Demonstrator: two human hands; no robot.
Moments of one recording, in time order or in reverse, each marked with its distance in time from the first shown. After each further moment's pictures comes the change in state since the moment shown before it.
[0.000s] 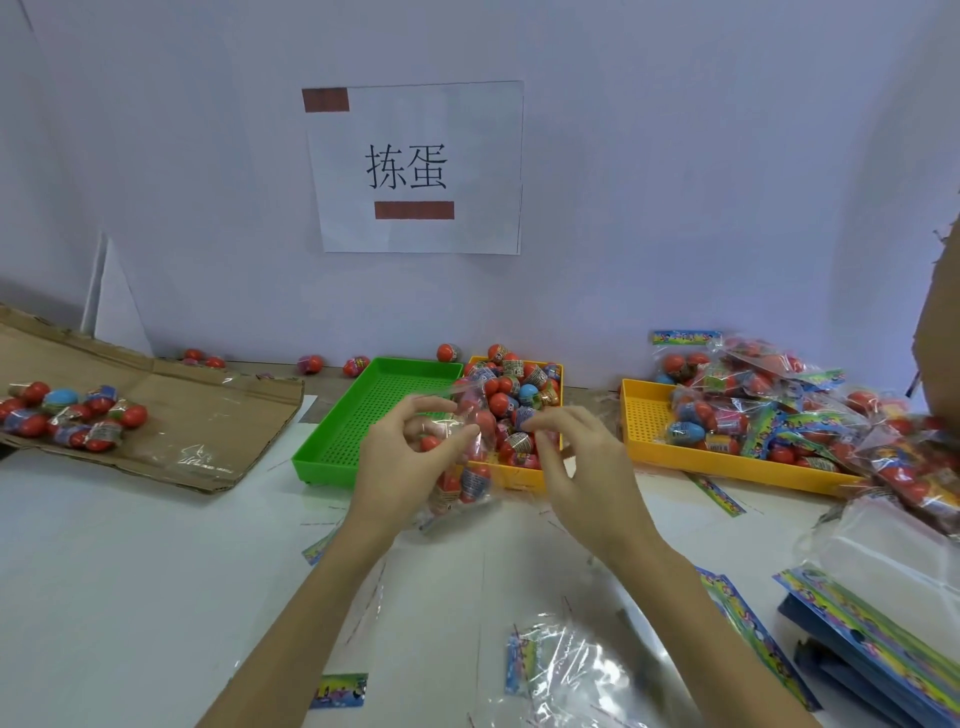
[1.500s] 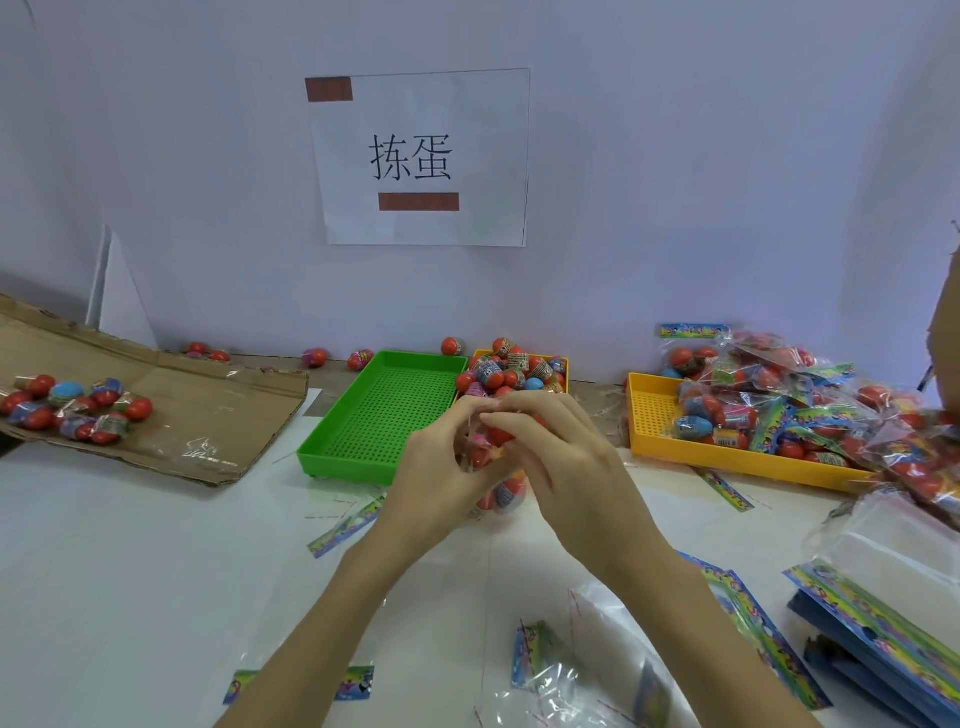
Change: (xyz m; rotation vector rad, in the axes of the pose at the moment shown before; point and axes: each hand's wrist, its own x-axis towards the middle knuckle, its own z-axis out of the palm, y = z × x) left_hand -0.015 0.009 0.015 0.129 -0.189 0.247; right_hand -0.005 -0.031 -0.008 -0.205 -0.006 -0.458
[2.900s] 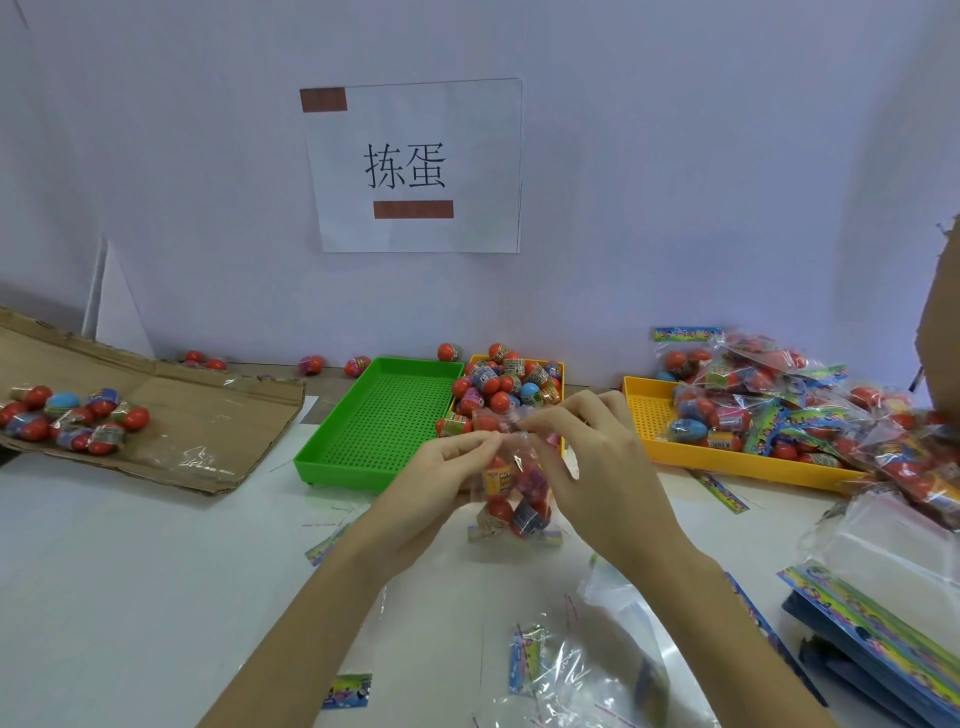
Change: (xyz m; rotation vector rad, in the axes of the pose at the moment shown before) left_hand 0.003 -0.001 -0.003 -0.562 -0.264 -0.483; right_hand -0.008 0.020 0.000 -0.116 0.056 0.254
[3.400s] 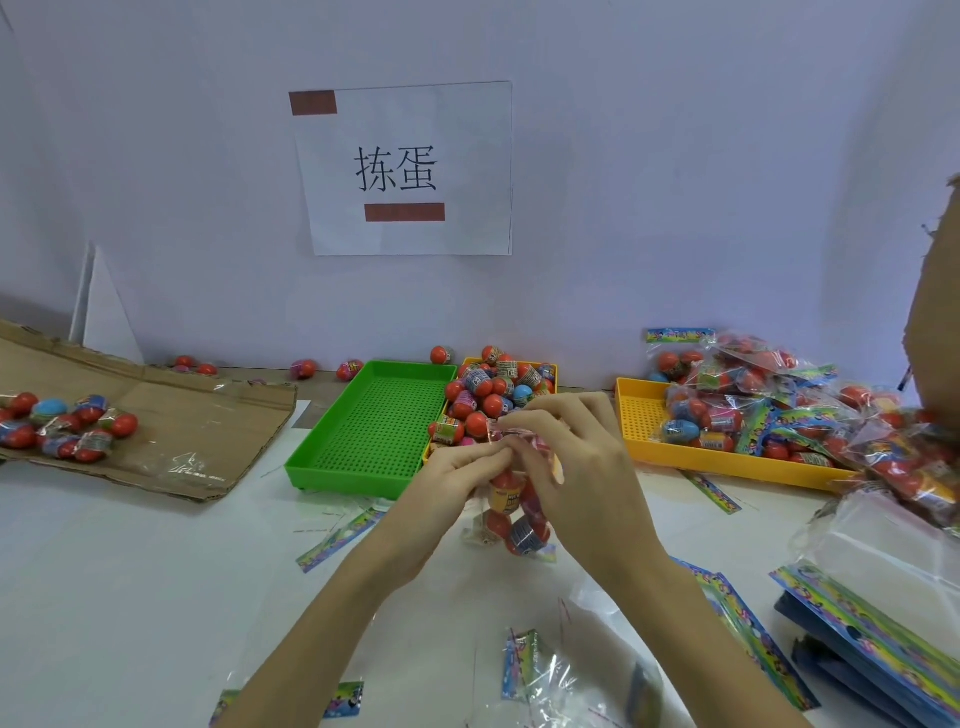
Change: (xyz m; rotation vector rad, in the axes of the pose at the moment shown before) left_hand -0.002 -0.003 0.011 0.101 -0.014 0.106; right_hand -0.001 -0.009 0.004 0.040 0.148 -0.084
